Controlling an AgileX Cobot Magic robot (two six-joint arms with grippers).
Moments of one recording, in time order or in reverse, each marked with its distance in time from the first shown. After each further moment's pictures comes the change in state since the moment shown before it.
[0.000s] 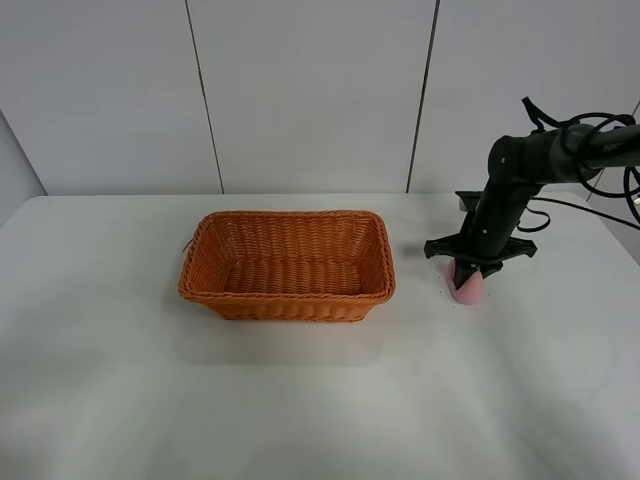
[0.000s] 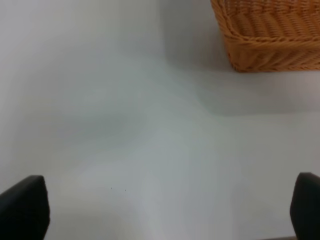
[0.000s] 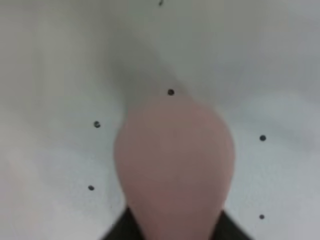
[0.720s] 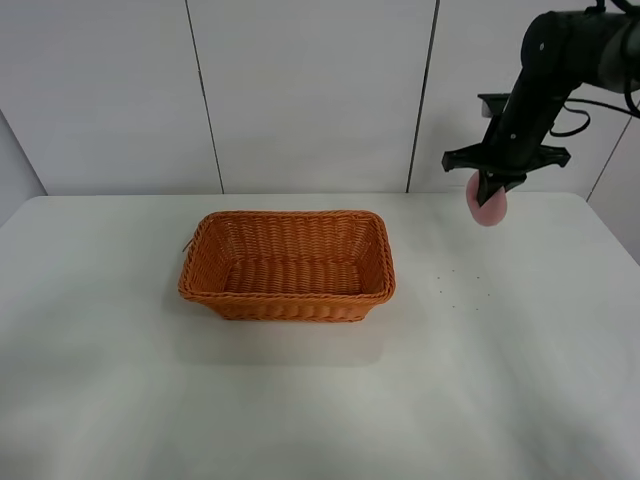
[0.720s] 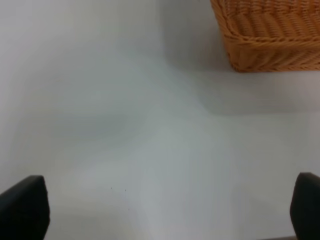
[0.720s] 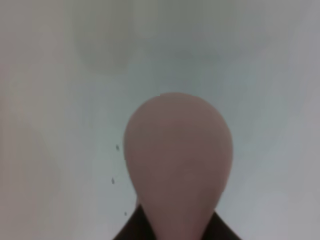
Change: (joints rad) left arm 0.000 0.000 0.000 0.000 0.000 0.000; right arm 0.000 -0.115 -0.369 -0.066 0.295 0.010
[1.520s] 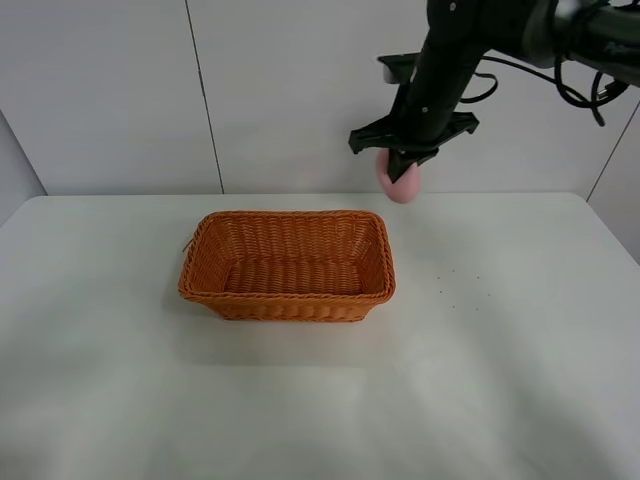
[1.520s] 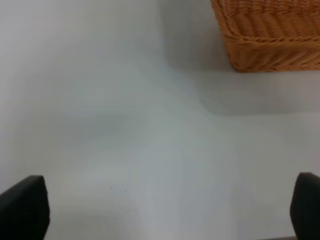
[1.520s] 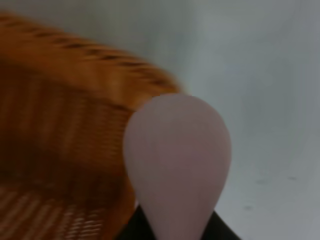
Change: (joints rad) left arm 0.000 0.000 0.000 0.000 0.000 0.000; right arm 0.325 -0.024 -0.088 0.010 0.018 0.000
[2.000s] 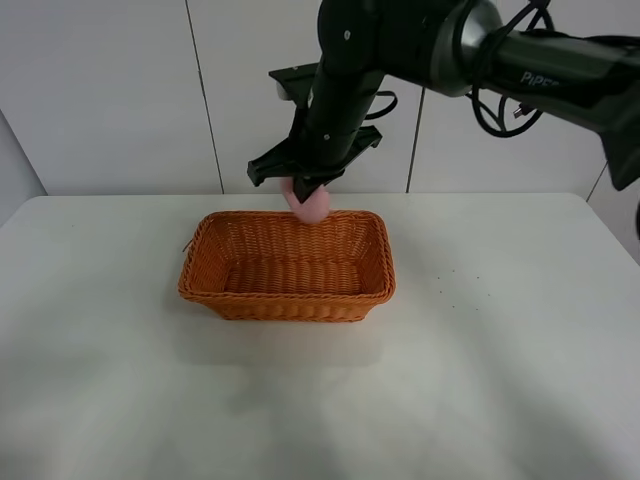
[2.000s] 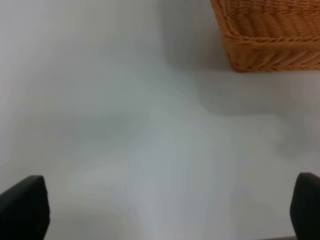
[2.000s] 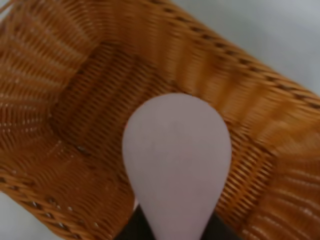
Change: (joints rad) left arm 0.000 0.000 0.000 0.000 0.000 0.000; right arm 0.231 0.052 0.000 0.003 -0.127 0.015
